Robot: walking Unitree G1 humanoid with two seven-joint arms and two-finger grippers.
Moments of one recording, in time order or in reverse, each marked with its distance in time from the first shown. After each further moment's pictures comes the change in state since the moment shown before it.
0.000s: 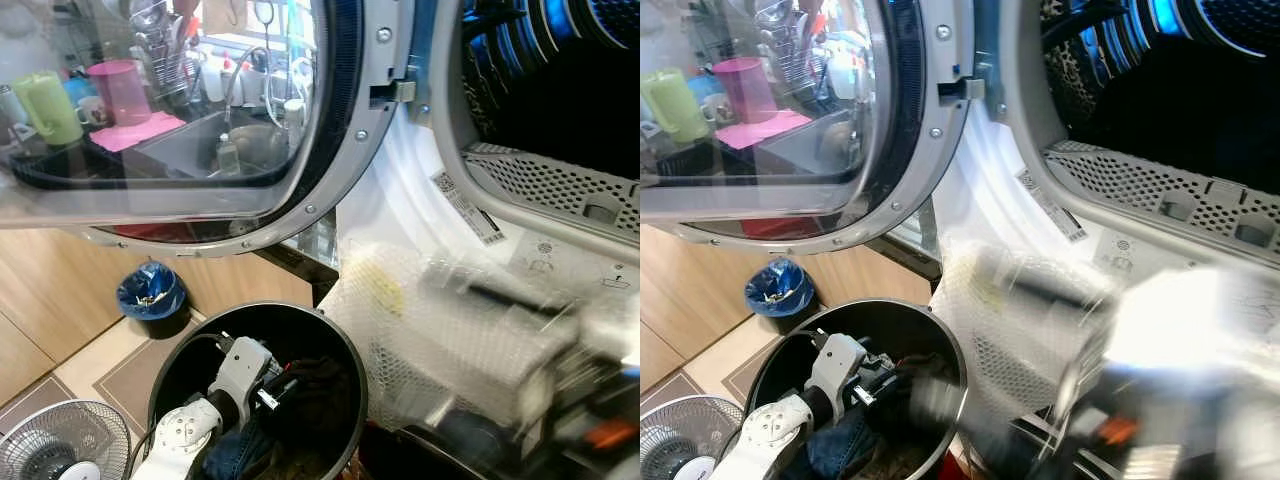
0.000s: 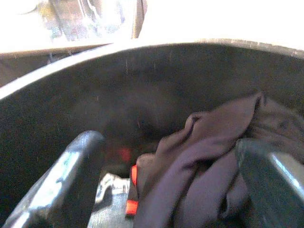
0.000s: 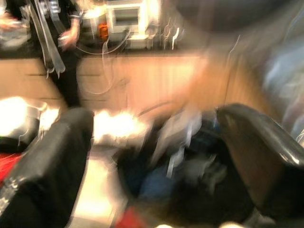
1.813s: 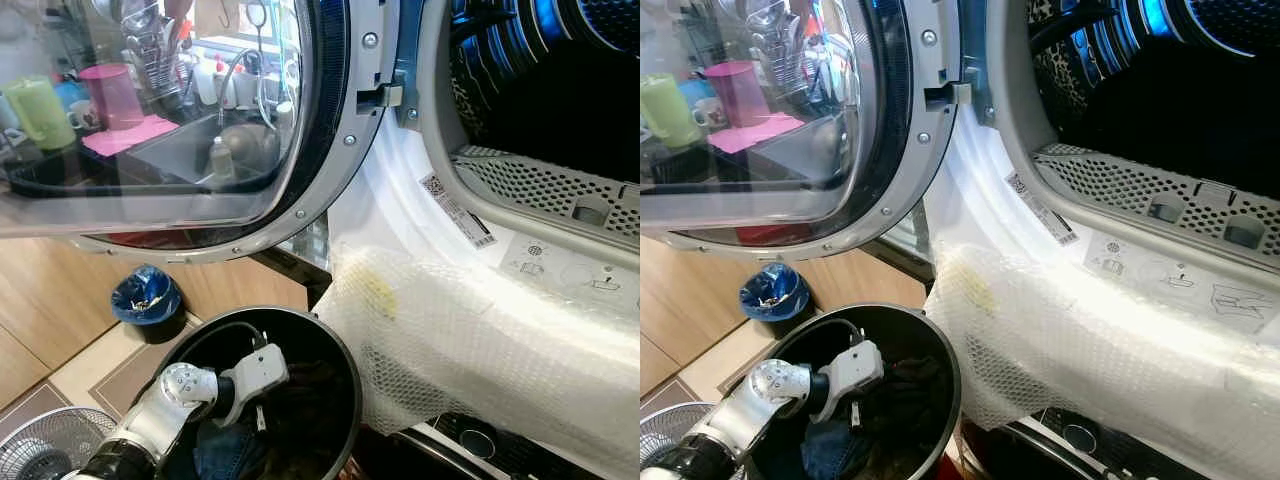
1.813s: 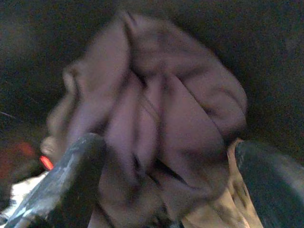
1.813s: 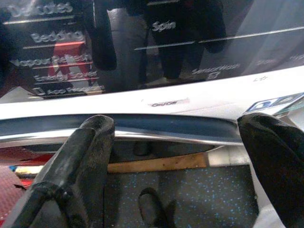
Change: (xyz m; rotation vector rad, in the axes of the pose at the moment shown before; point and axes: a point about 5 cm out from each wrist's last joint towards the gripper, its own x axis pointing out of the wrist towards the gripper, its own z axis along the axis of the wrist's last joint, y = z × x) left arm 0.013 0.002 -0.008 0.252 0.328 -0.625; right arm -0.049 -0.079 -0.308 0.756 0.302 -1.704
